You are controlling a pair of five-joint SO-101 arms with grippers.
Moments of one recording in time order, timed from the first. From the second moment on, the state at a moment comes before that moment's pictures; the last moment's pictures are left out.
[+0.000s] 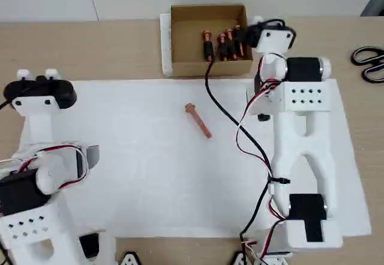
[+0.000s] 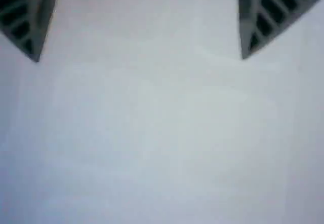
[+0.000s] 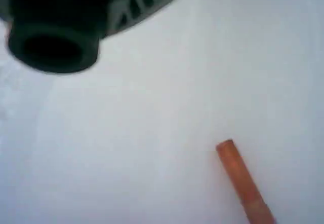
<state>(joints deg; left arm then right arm) -20.0 -50.4 24.0 99.2 -3.6 -4.1 -0.4 -7.7 92.5 3.6</state>
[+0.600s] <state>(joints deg) -20.7 -50.2 24.0 99.4 3.2 -6.8 -0.4 22.5 60.0 1.7</state>
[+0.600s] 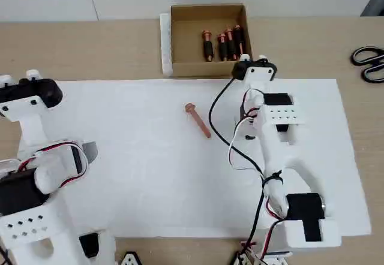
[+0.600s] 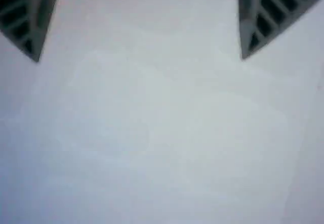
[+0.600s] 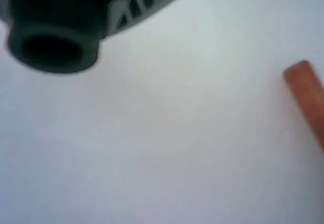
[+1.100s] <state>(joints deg) -20.7 -50.2 24.0 99.4 3.2 -8.8 8.7 22.0 49.0 -1.1</state>
